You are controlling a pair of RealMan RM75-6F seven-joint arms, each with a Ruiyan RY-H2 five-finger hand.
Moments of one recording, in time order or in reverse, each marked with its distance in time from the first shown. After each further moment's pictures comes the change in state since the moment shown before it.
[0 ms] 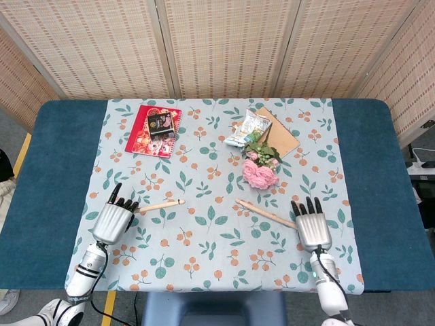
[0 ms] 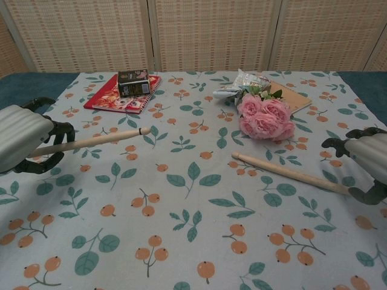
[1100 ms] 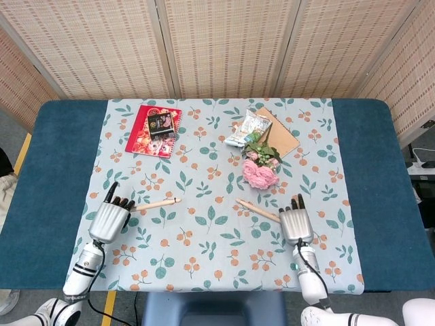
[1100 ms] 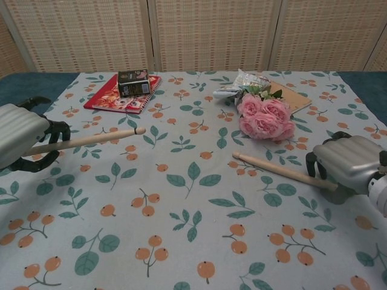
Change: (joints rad) left arm 0.001 0.013 -0.006 0.003 -0.010 -0.014 -0.001; right arm 0.134 -0.116 -0.039 0.125 0.092 0.031 -0.005
